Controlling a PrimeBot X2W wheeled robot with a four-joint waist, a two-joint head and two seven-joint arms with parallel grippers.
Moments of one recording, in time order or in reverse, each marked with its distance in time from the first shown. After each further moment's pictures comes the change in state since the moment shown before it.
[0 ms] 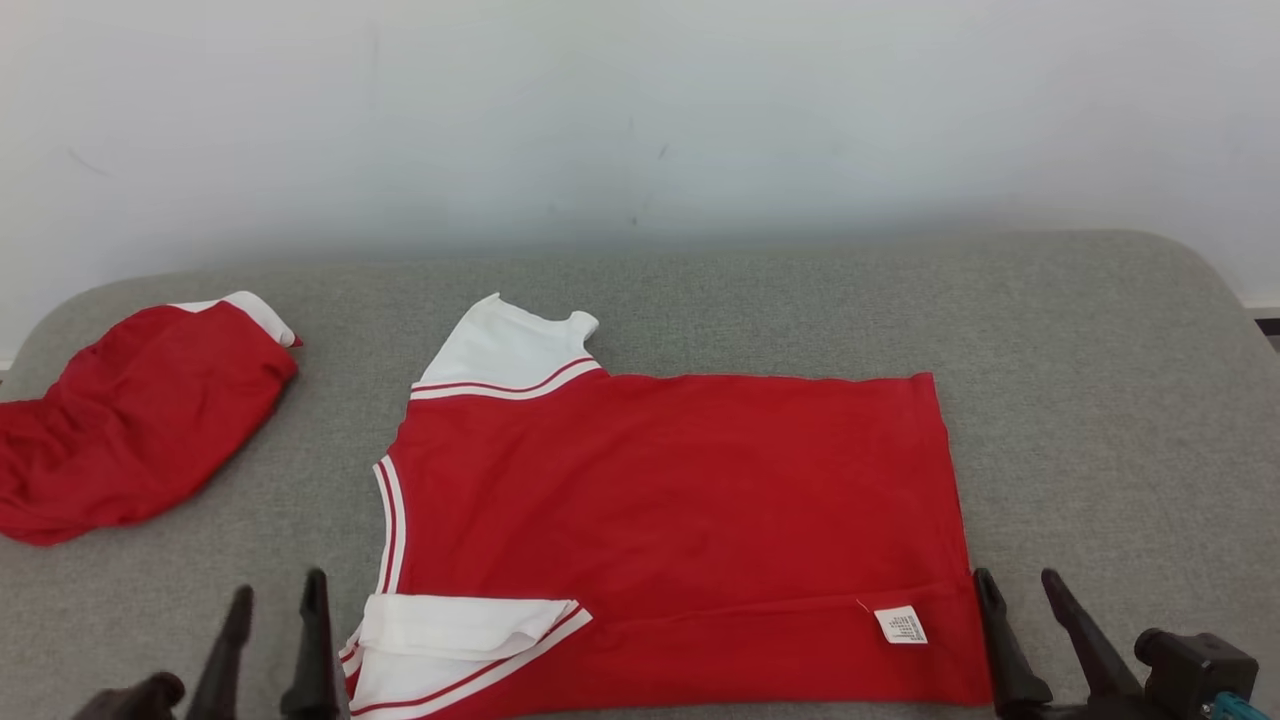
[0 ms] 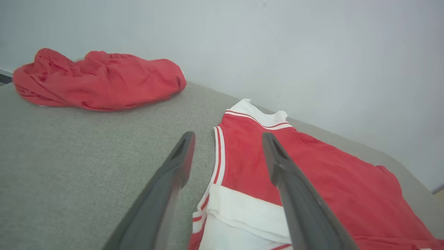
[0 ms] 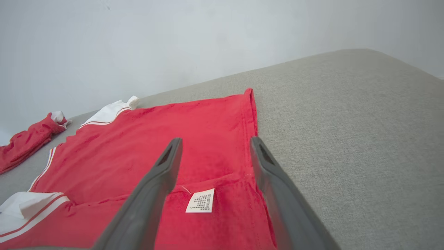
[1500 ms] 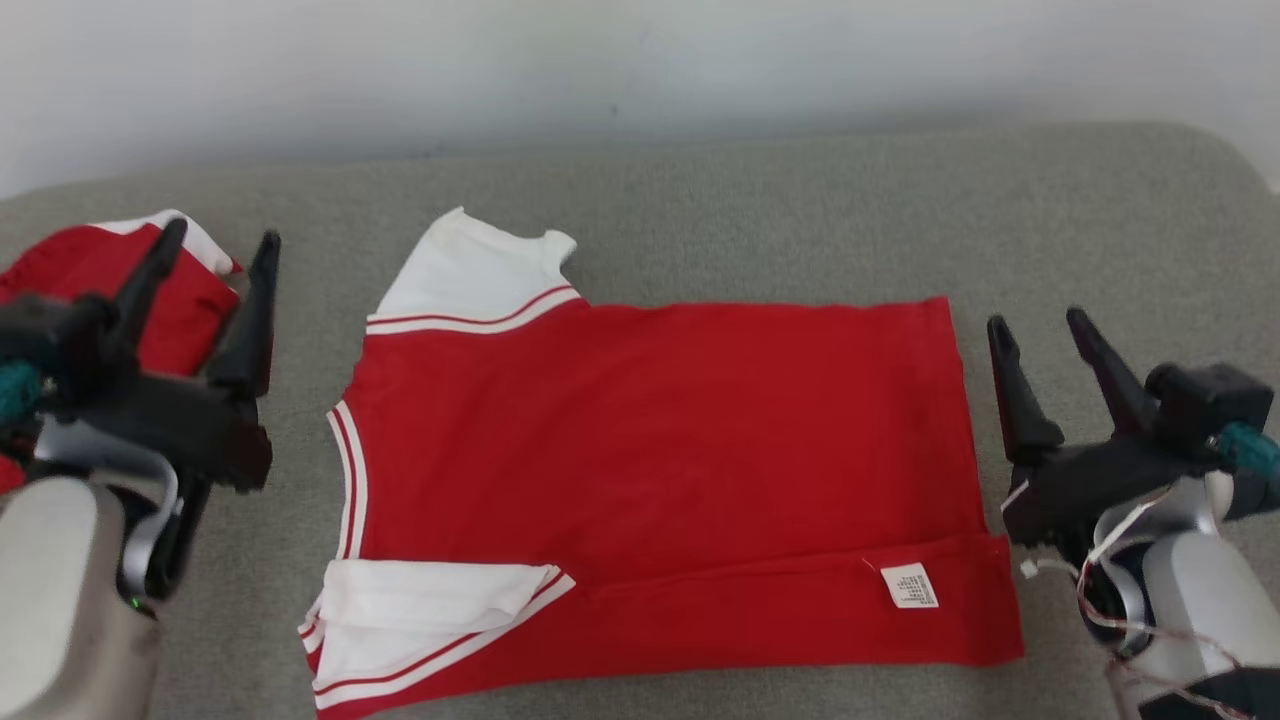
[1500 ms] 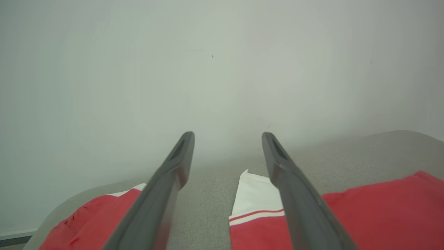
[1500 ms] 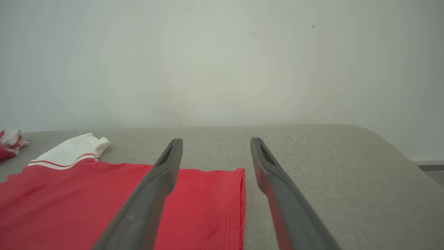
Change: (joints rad) left arm -0.514 0.164 -0.027 0.066 0.222 -0.118 0.131; right arm -0.396 -0.052 0.005 0.118 -0.139 0.000 -0.012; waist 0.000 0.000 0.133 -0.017
